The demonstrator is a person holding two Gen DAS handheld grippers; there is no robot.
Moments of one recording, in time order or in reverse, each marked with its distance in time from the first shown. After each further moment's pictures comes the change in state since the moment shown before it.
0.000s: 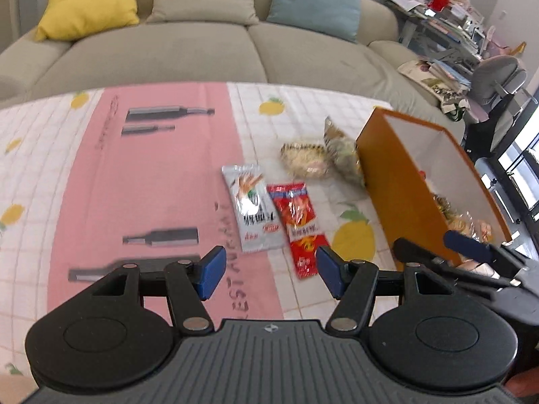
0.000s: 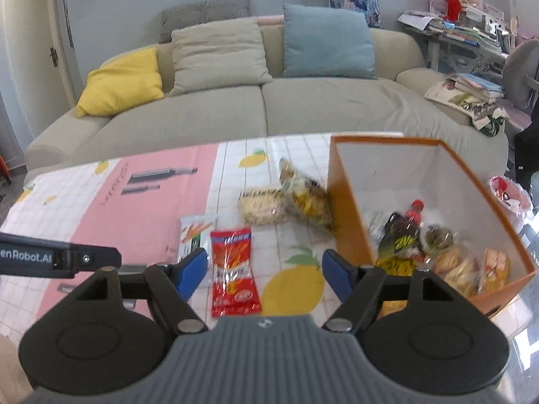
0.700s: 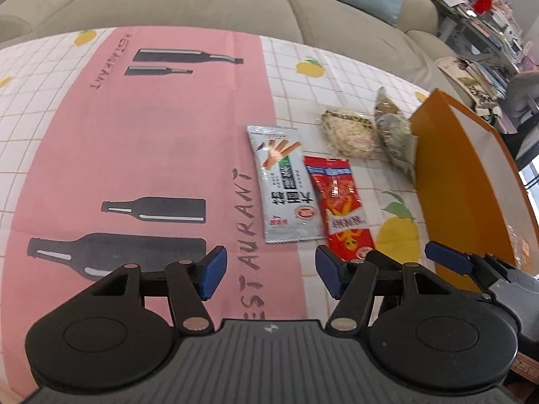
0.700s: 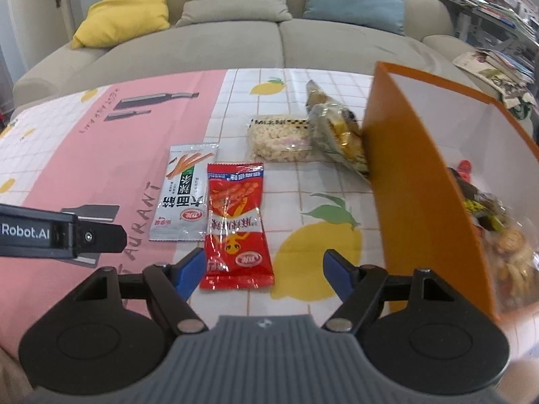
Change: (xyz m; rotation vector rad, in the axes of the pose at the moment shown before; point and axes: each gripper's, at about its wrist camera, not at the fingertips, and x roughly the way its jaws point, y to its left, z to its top) left arm 0.080 0.039 -0.004 -0.135 0.087 0.024; right arm 0.106 0.023 -0.027 -0.100 0.182 -0.010
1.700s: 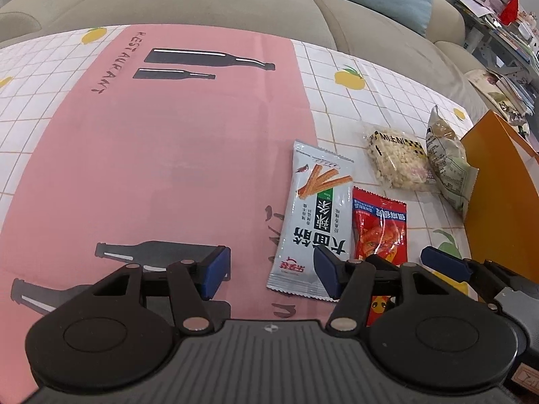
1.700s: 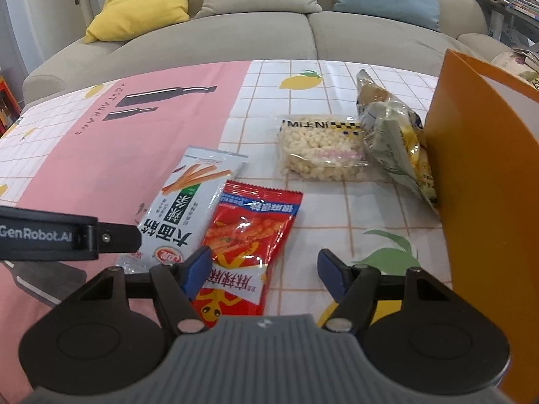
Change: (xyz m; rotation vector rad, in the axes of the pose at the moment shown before) left arm 0.047 0.017 0.027 -0.028 -0.035 0.063; right arm 0.072 0.014 0.025 -0.017 -0.001 0.092
